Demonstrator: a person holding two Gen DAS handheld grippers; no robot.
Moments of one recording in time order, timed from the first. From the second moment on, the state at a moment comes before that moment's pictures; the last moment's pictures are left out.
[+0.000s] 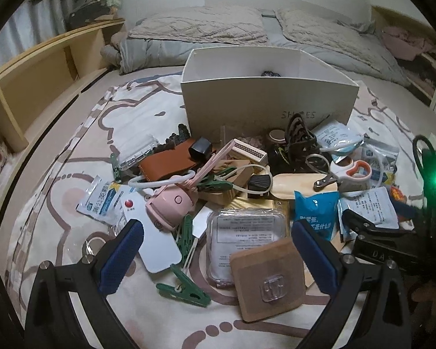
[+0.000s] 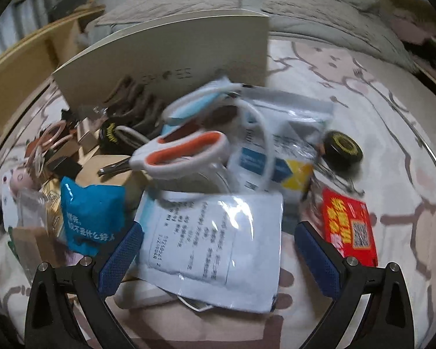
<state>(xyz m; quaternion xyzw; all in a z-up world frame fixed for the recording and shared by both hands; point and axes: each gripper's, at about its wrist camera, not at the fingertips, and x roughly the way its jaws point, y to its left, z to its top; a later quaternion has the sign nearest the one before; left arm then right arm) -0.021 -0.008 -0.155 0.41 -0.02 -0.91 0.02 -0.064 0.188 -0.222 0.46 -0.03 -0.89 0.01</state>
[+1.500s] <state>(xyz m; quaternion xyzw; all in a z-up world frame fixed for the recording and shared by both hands) -0.014 -0.025 -0.176 0.39 0.00 -0.92 0.03 -0.020 0.335 -0.199 0.40 -0.17 -0.88 -0.21</state>
